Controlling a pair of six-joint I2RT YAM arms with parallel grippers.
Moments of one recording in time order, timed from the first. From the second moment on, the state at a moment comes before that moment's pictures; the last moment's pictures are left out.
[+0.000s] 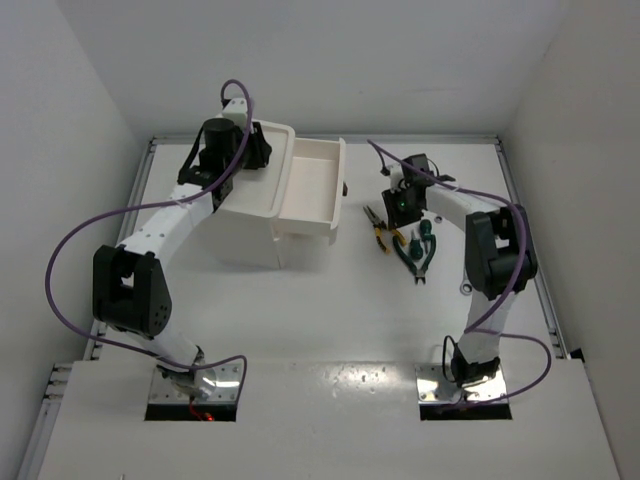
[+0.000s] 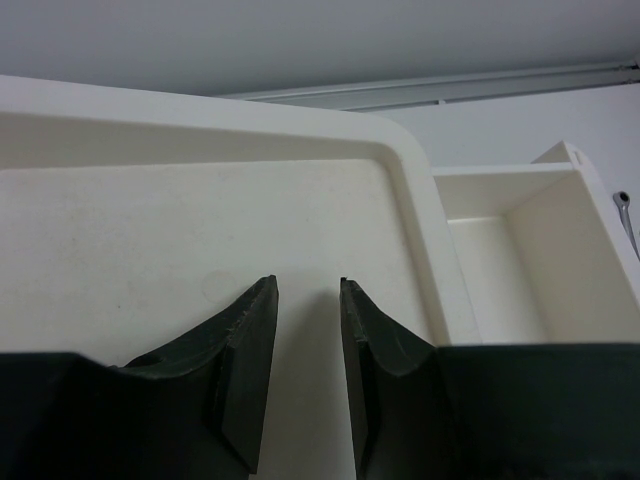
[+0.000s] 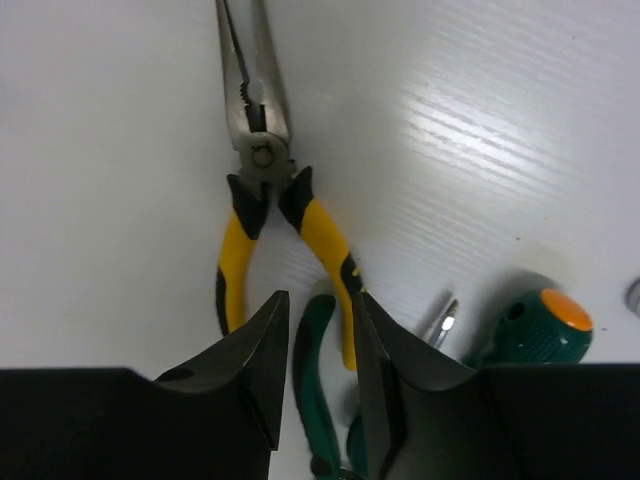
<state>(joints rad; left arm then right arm) -0.24 1.63 1.33 -0.03 0.07 -0.20 0.20 1.94 1.29 -0.46 -0.15 -0.10</state>
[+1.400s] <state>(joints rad) -0.23 1.62 1.31 -0.01 0.08 -0.22 0.11 1.76 1.57 -0.57 -0.22 0.07</state>
